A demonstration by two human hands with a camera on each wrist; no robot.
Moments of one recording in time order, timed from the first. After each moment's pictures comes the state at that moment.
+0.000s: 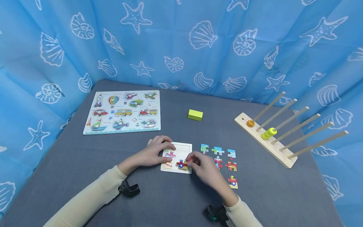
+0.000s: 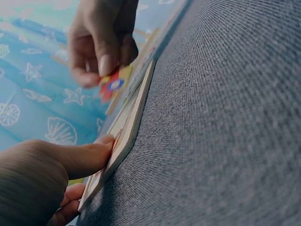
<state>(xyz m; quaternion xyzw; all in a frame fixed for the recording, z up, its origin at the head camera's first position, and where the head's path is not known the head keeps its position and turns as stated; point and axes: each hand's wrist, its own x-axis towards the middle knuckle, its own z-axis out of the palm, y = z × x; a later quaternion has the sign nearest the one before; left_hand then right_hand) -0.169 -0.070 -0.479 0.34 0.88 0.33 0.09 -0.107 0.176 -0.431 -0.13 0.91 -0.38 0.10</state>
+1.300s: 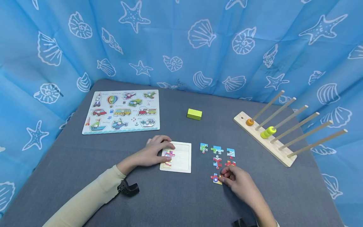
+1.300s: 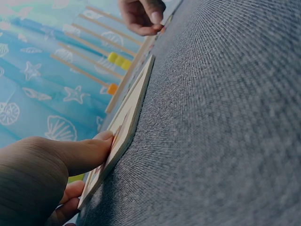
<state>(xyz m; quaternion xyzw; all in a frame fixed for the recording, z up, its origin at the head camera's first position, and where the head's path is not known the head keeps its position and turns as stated) -0.168 -0.070 -0.478 0.34 0.87 0.33 0.09 -0.070 0.270 -0.429 -0.03 0.95 -0.27 0.13</state>
